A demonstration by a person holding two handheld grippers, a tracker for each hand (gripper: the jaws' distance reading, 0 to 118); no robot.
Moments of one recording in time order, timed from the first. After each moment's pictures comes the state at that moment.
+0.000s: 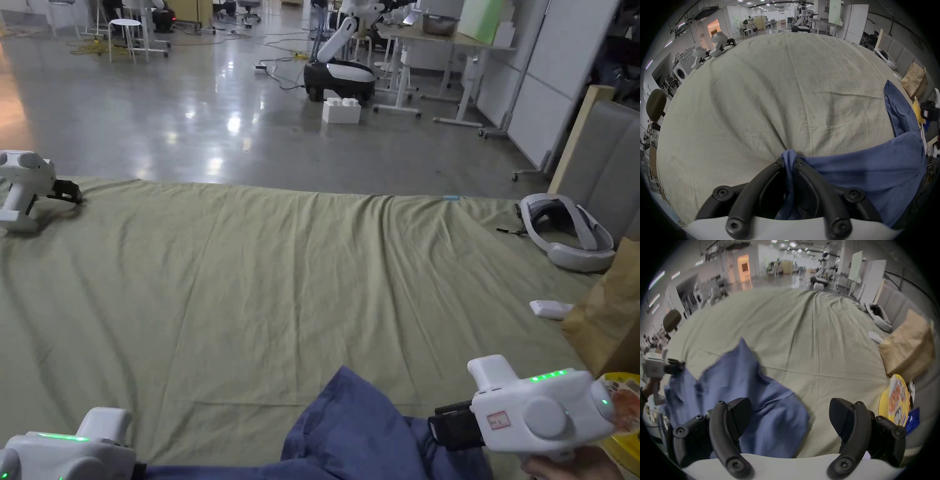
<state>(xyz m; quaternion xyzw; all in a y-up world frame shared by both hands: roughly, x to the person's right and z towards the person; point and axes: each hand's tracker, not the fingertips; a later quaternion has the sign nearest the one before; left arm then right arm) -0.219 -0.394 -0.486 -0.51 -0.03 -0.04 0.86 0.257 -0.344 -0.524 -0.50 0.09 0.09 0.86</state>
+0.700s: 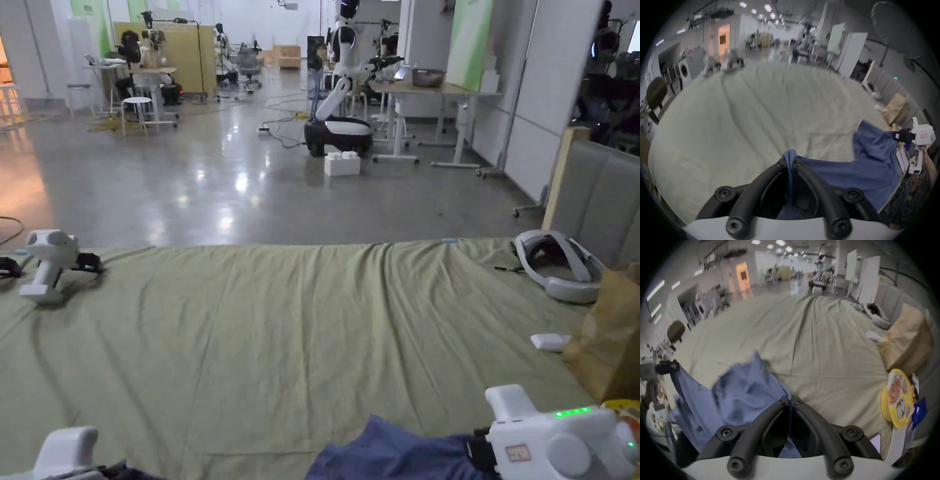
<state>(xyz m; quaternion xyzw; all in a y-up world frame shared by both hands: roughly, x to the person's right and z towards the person) -0.258 -0.268 -0.415 -0.36 -0.07 0.04 0.93 0.271 -0.286 -0.455 -0.40 0.10 -0.01 0.91</state>
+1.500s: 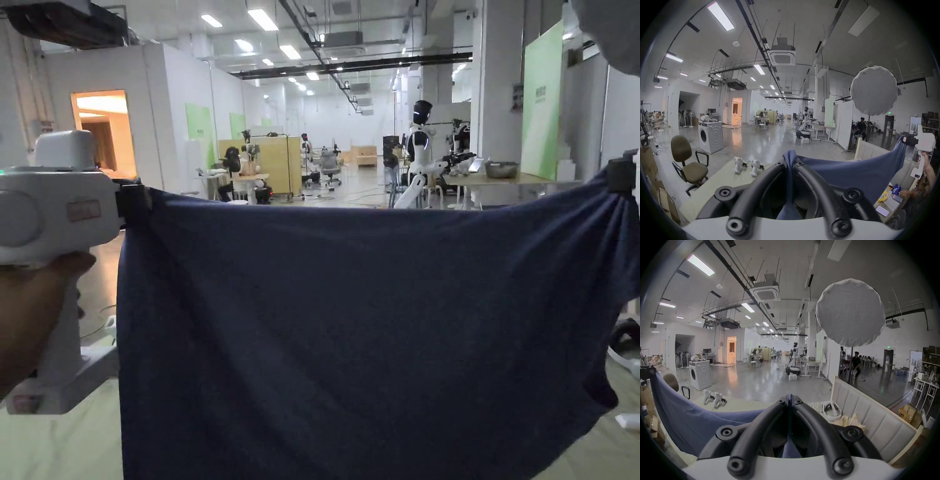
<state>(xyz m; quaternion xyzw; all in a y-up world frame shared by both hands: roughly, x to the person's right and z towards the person) -0.305 0.124 -0.277 -0.02 0.00 0.02 1.00 0.232 0.126 -0.338 -0.02 -0.01 0.02 1.00</state>
